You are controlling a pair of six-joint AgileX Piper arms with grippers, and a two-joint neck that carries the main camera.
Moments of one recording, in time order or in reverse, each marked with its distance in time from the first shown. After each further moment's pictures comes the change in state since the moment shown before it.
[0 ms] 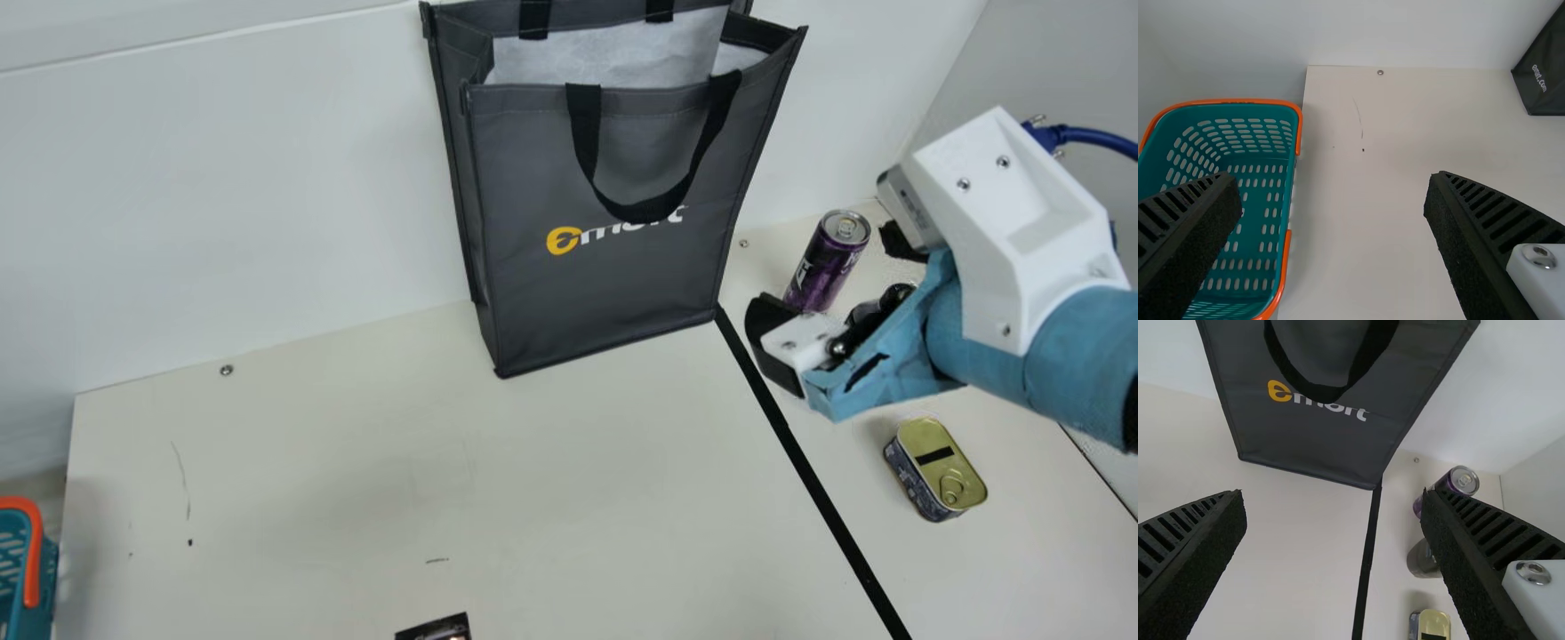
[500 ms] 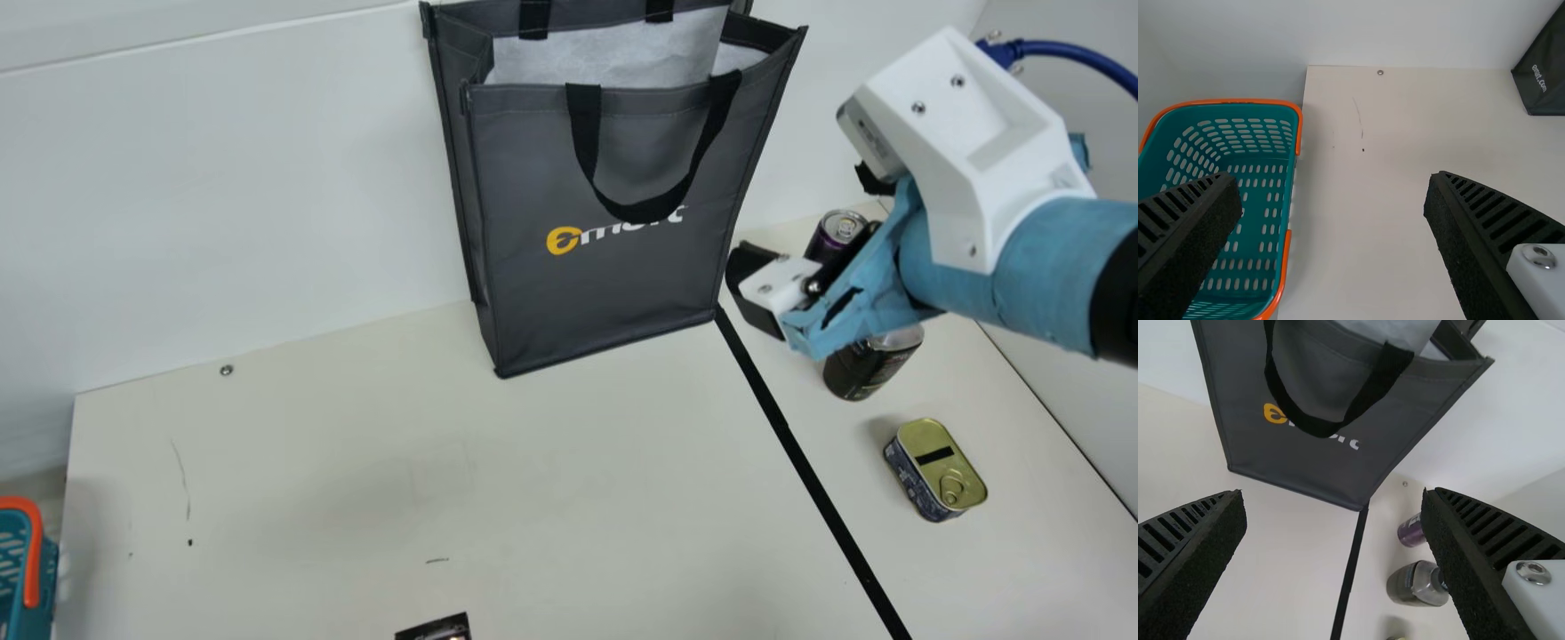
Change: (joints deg) left arm 0.0 0.0 0.0 0.0 0.0 0.0; right arm 2.3 8.1 -11.1 -1.8 2.2 -3.6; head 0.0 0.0
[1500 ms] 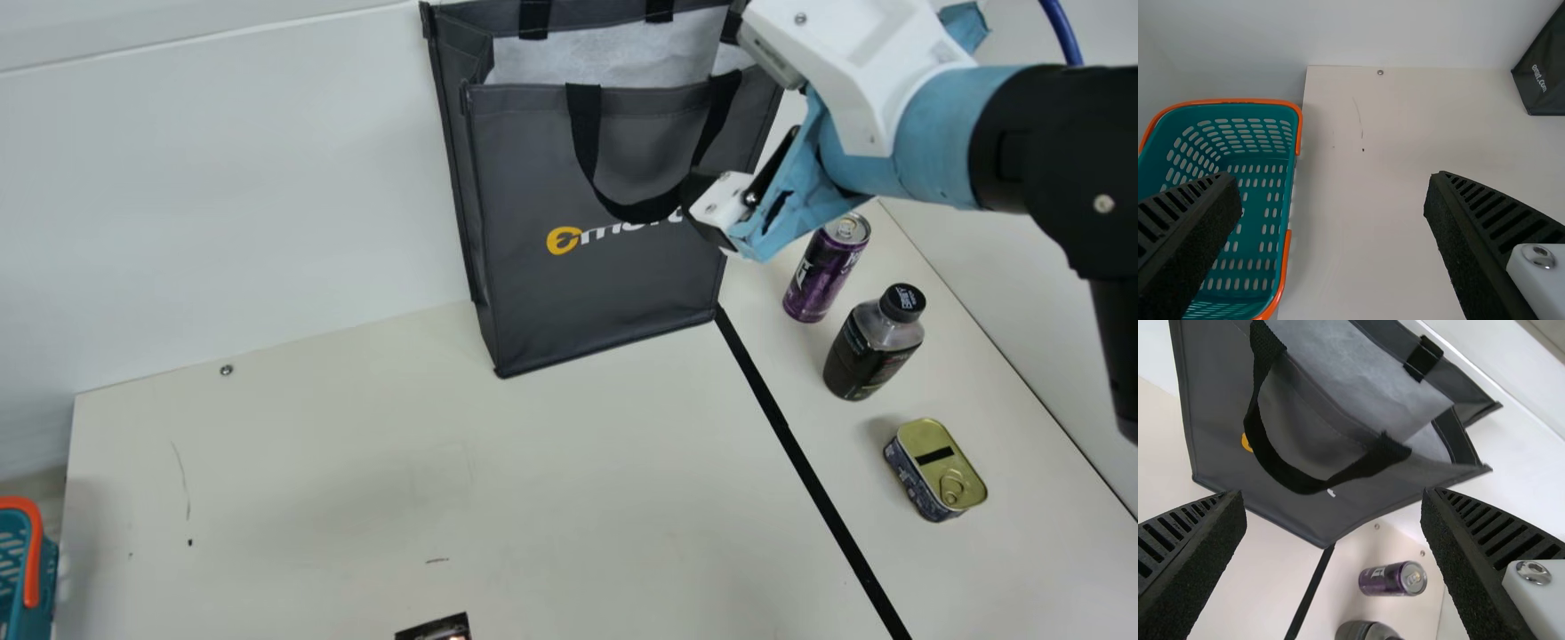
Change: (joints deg) left arm 0.0 0.0 0.0 0.0 0.0 0.0; right arm 1.7 14.7 -15.8 0.0 0.1 -12.0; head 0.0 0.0
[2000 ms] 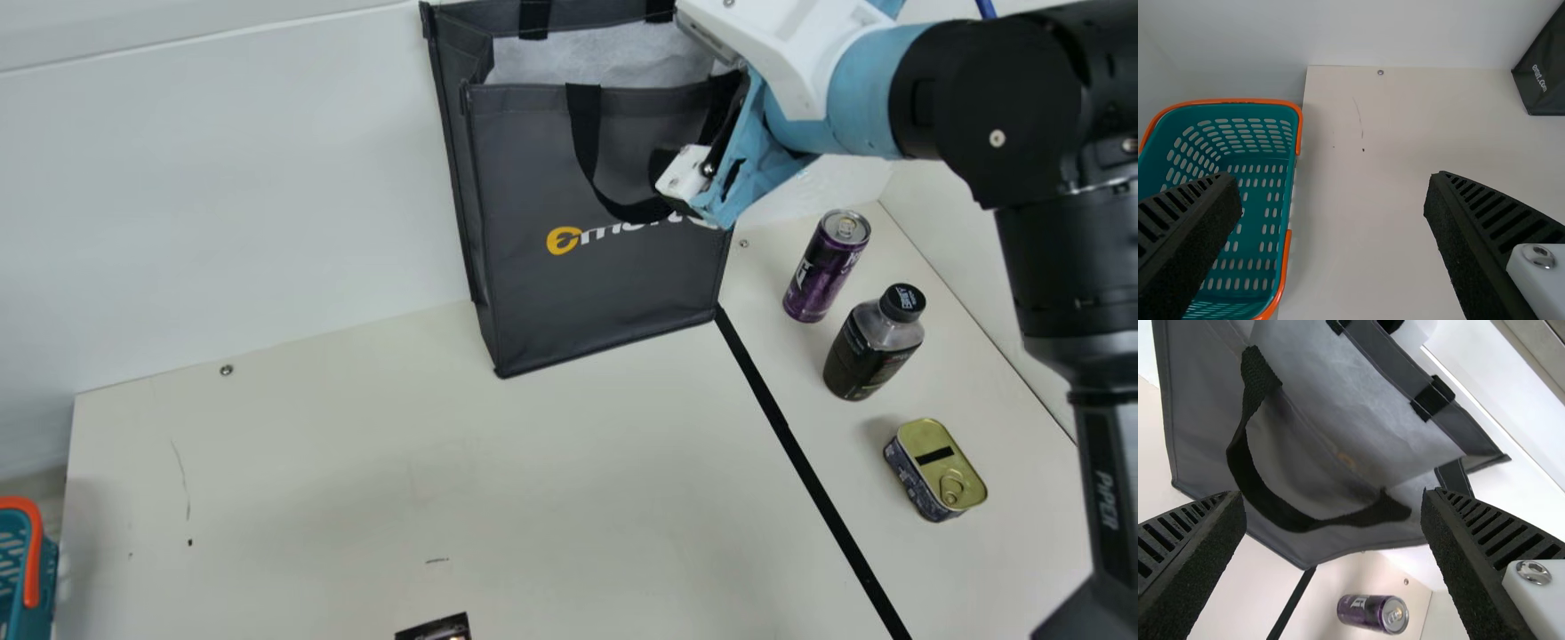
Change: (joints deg) left arm 0.0 0.0 0.0 0.0 0.0 0.0; right arm 1.1 8.3 -8.5 0.5 -0.1 -5.9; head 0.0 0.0
